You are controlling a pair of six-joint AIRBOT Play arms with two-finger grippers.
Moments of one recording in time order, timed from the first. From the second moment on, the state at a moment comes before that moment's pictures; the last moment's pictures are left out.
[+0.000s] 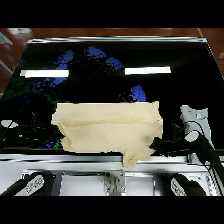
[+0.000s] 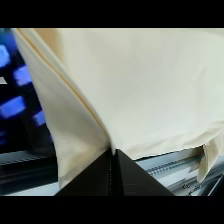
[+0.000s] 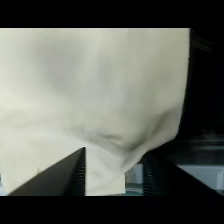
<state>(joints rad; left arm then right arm) 0.33 -1.07 0.52 0.83 -1.23 -1.20 -0.15 -0.96 0.32 -1.04 1.06 1.52</state>
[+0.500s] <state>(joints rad) 0.33 -1.02 0.75 0.83 -1.16 -1.21 -0.09 -0.87 0.54 -0.96 0.98 1.59</state>
